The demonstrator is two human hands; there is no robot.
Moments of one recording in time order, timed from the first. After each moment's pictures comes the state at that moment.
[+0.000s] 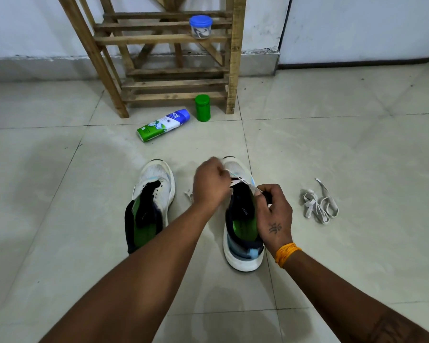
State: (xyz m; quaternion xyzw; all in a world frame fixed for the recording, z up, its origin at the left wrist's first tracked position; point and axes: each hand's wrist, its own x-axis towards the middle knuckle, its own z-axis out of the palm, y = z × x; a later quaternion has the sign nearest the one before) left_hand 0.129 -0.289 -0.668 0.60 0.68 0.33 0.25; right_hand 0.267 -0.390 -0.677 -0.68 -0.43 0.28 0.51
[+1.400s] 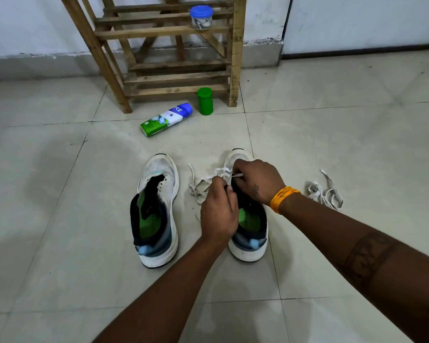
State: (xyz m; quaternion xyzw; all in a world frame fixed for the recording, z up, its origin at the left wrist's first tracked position) left_hand 0.137 -0.384 -0.675 0.64 0.63 0.39 0.19; right_hand 0.273 -0.310 -0.653 -0.58 -0.80 0.10 0.12
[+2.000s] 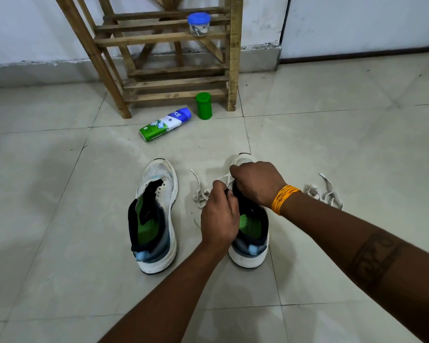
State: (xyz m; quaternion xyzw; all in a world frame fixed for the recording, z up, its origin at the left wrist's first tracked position) left_hand 0.143 -0.383 -0.675 0.64 0.64 0.38 0.18; right_hand 0.269 -0.310 -0.633 -0.53 -0.85 -0.02 0.00
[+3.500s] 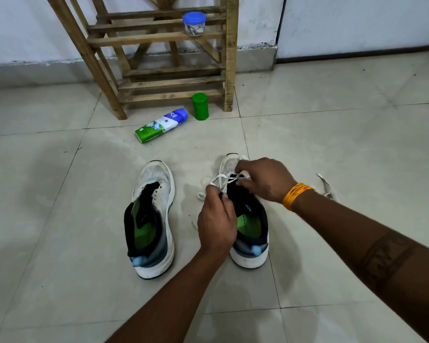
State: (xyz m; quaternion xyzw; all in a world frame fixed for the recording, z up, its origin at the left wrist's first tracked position) left_hand 0.143 -0.387 -0.684 0.61 0.66 0.40 0.18; right_hand 0.304 -0.301 -0.635 -0.56 -0.82 0.10 0.10
